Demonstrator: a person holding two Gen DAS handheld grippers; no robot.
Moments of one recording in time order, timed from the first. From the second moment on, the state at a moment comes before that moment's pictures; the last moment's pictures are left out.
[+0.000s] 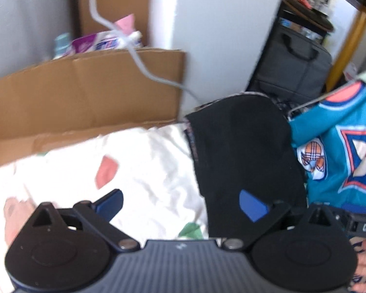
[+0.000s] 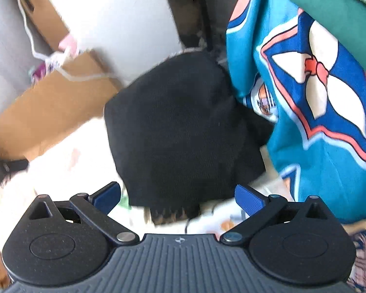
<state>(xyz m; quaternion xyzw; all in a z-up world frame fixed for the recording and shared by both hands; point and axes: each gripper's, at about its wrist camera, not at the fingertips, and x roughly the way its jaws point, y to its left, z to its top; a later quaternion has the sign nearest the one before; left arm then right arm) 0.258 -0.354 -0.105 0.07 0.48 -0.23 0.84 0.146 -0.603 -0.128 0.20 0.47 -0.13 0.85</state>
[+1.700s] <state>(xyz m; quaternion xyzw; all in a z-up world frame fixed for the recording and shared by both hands) 0.080 -0.027 0.162 0.01 0.41 -0.10 0.90 -0.008 -0.423 0.148 0.13 0.41 -0.07 0.90</state>
